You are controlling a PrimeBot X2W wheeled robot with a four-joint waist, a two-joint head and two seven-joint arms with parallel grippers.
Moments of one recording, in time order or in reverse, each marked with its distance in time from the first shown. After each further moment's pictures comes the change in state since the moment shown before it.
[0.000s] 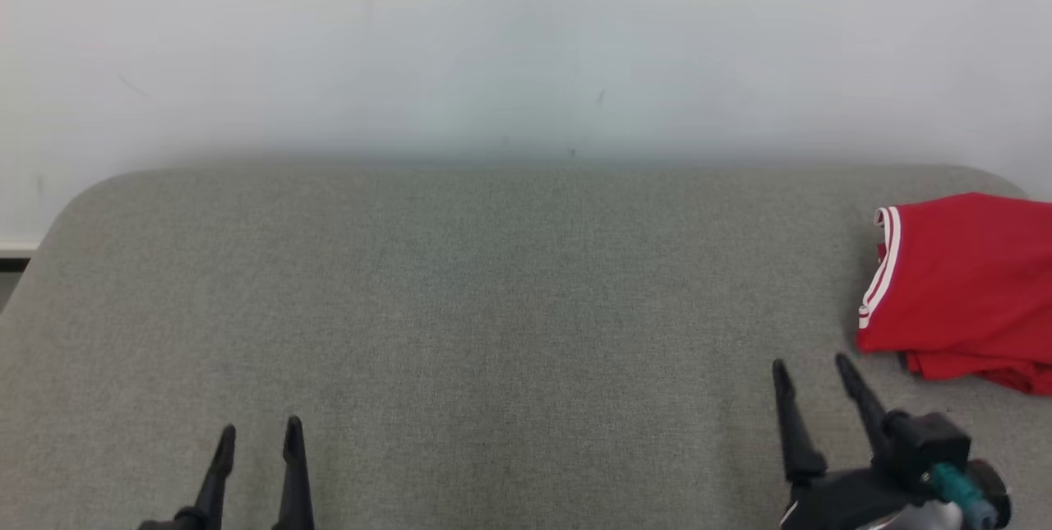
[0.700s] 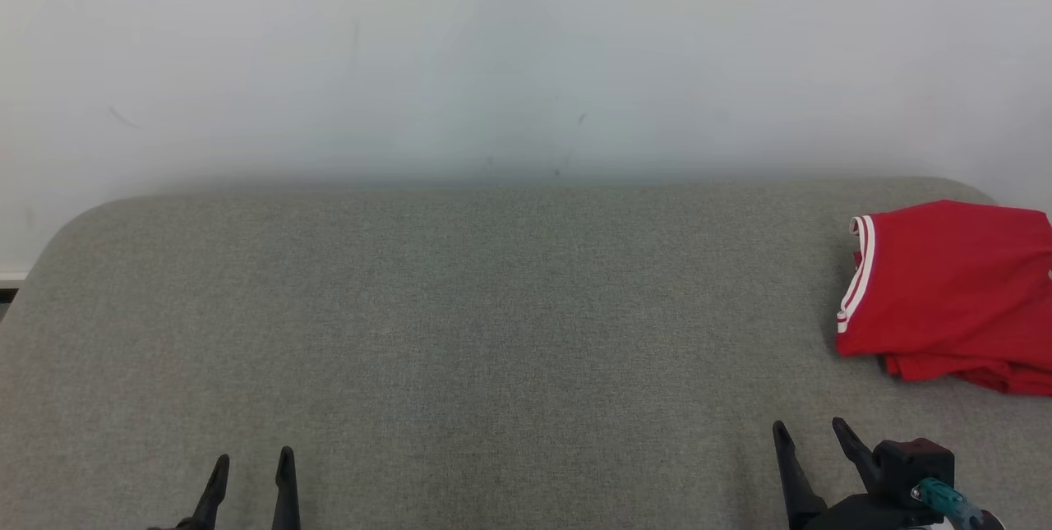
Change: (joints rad) left arm -0.019 0.041 -0.009 0.163 0.025 0.001 0.000; right arm 0.082 0.025 -0.020 0.009 0.004 0.000 0.192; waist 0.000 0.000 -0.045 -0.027
